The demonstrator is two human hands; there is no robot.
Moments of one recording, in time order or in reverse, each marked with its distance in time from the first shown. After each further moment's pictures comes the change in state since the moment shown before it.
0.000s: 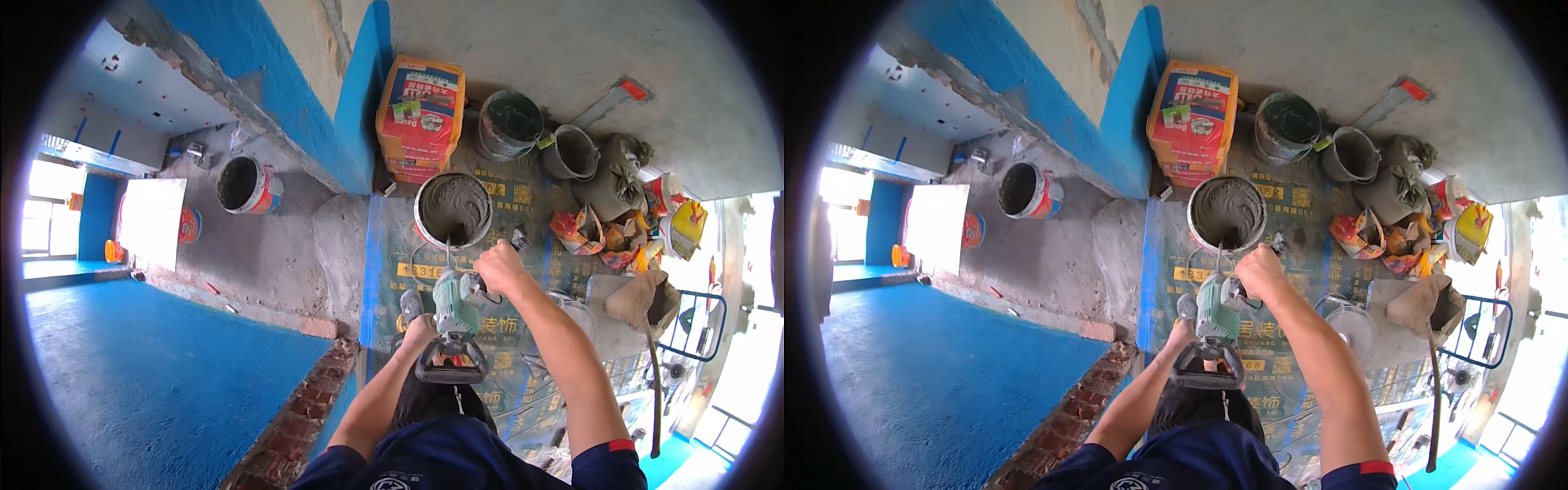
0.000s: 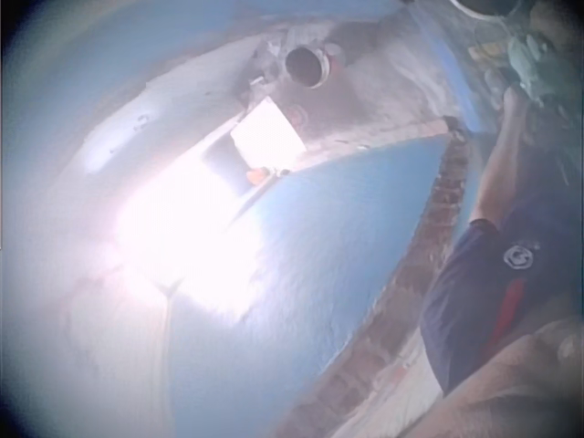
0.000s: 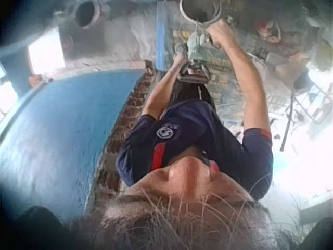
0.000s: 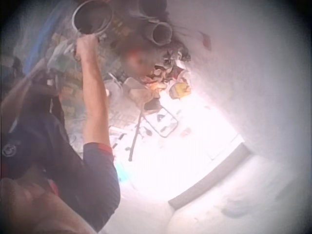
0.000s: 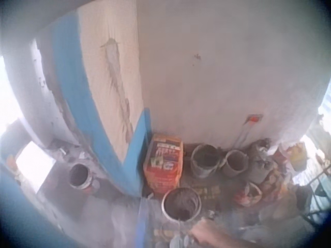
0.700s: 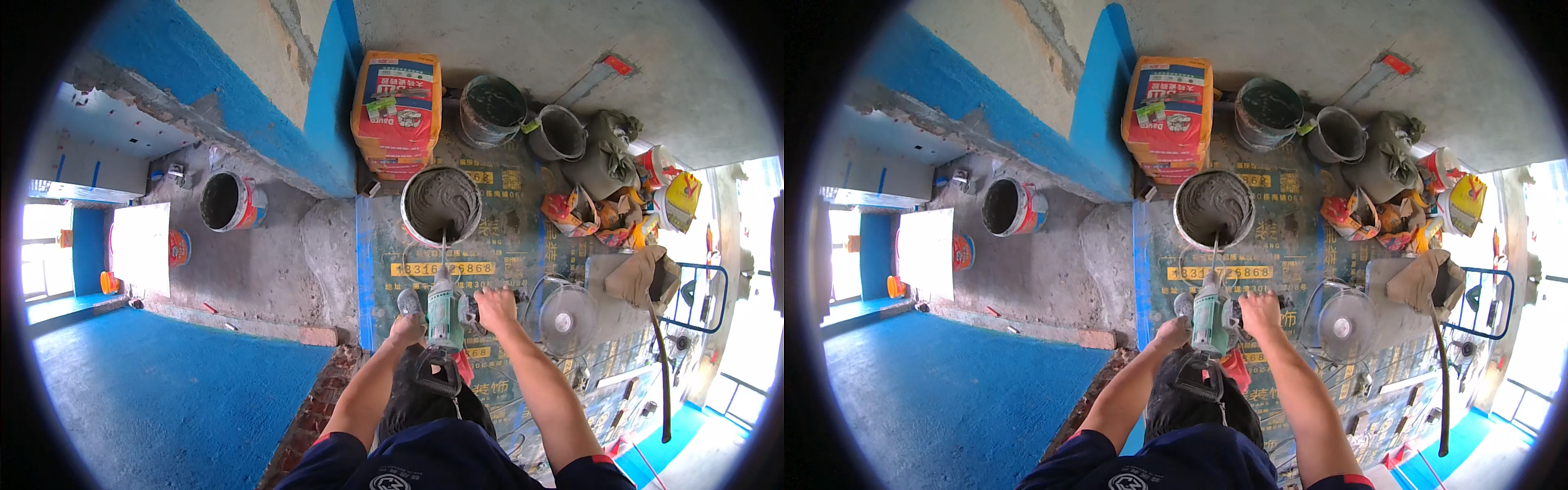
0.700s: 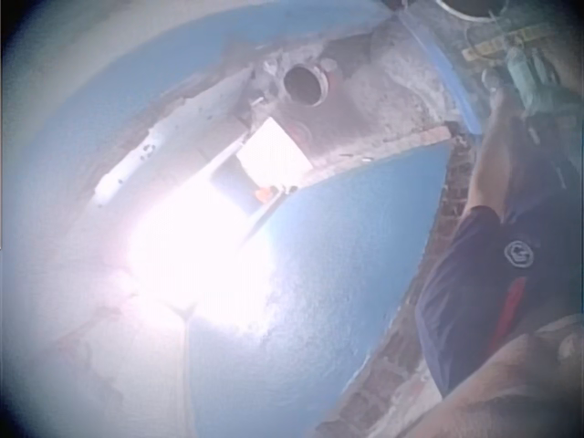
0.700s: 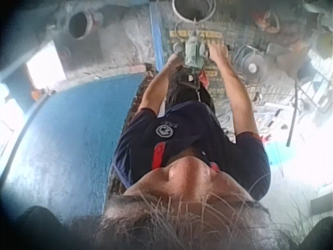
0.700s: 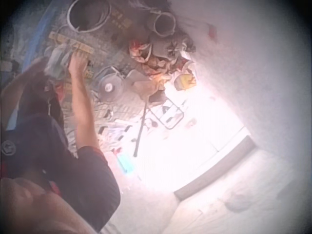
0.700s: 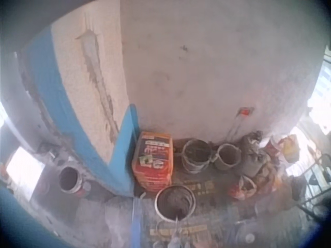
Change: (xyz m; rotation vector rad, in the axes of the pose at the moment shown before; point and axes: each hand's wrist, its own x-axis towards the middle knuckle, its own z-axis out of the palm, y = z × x) left_hand 0.041 -0.047 -0.013 0.355 -0.356 -0.193; right_hand -0.027 -0.062 0.087 0.265 -0.047 0.366
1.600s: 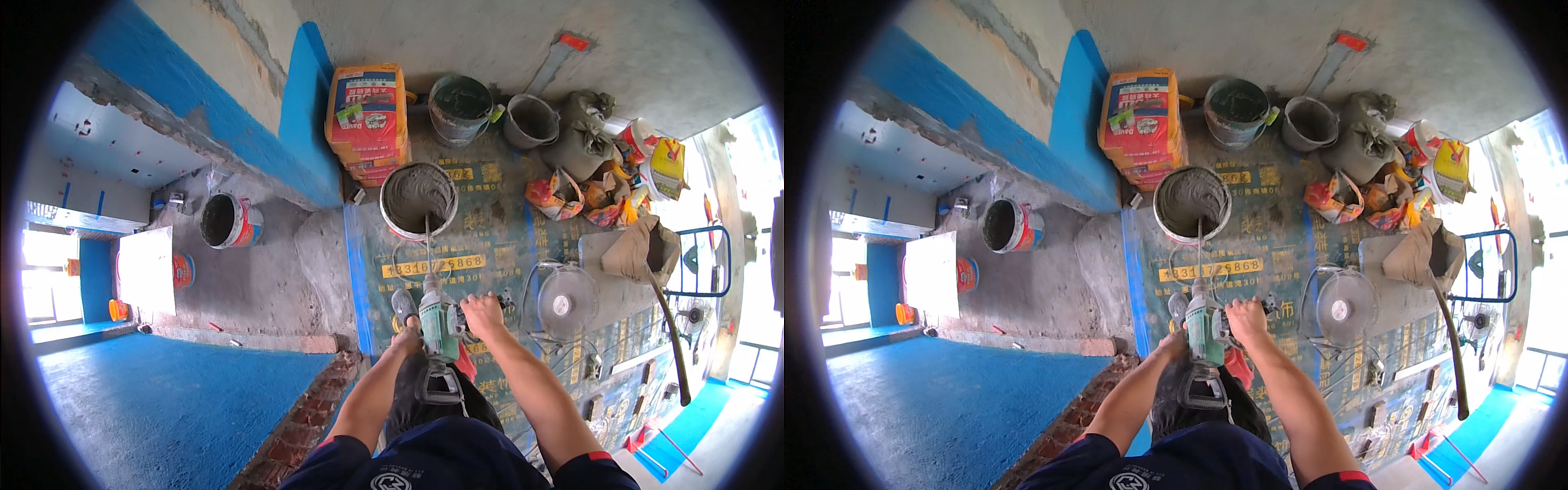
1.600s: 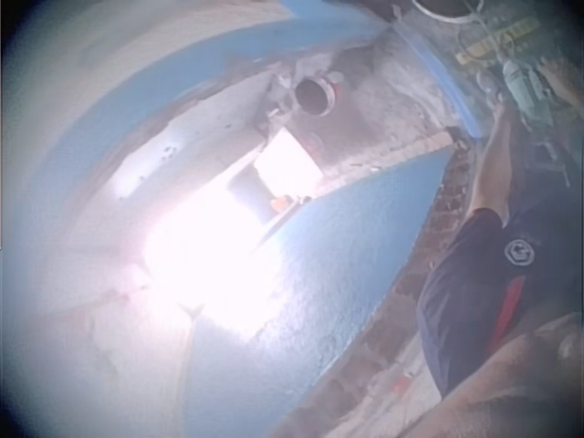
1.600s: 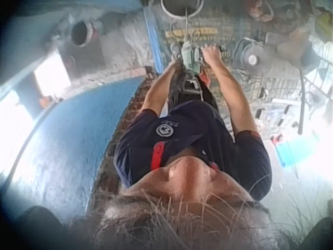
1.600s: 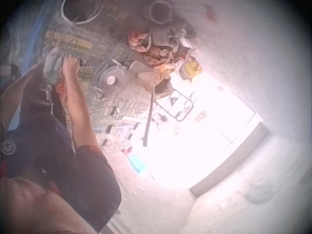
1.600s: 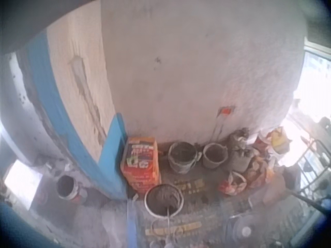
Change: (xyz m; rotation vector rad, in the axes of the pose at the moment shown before) left_hand -0.023 -0.007 0.090 0.138 -0.033 -0.041; right_hand -0.076 -0.011 0.066 0.054 0.117 0.031
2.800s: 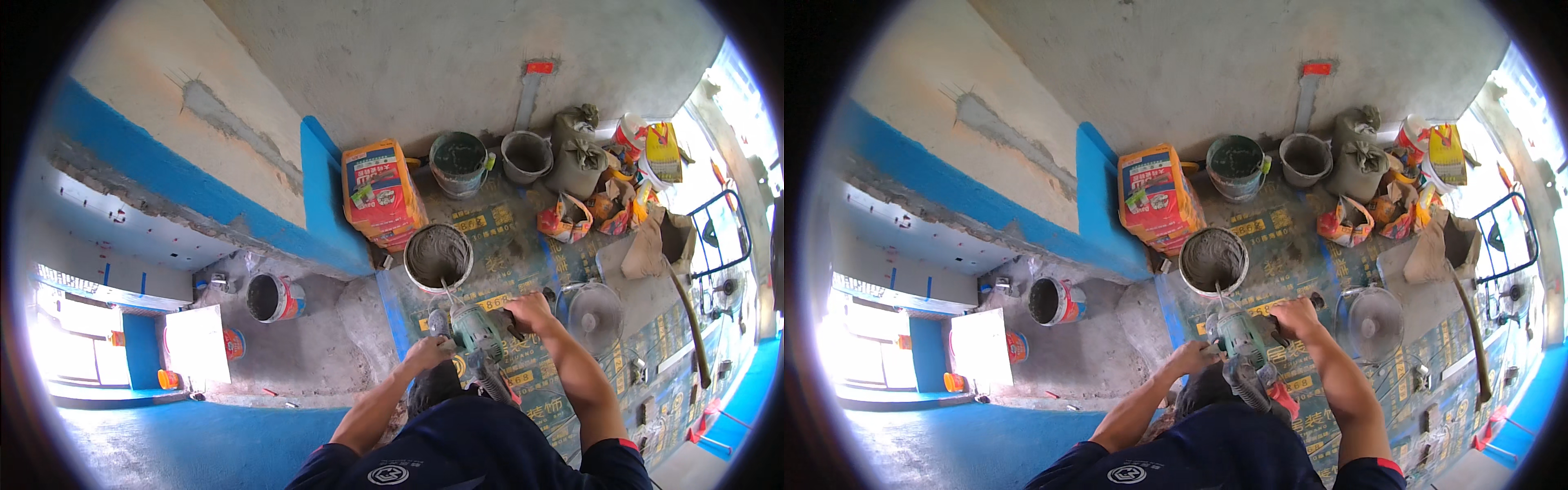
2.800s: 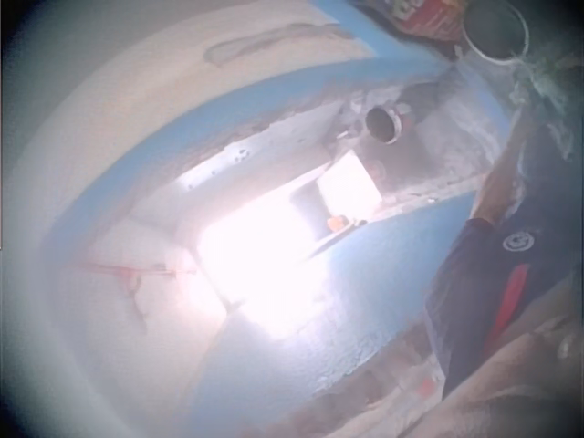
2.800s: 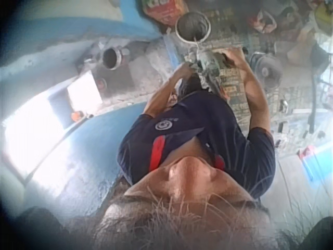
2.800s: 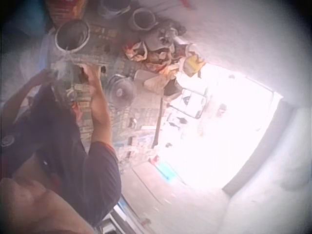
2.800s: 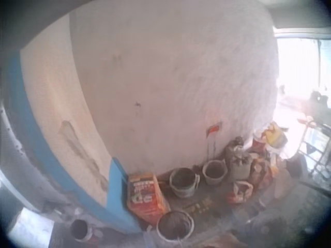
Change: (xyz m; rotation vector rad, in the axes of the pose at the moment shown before) left_hand -0.106 0.112 -0.188 0.062 0.076 0.263; right_hand -0.006 0.106 -0.100 0.215 0.185 -0.032
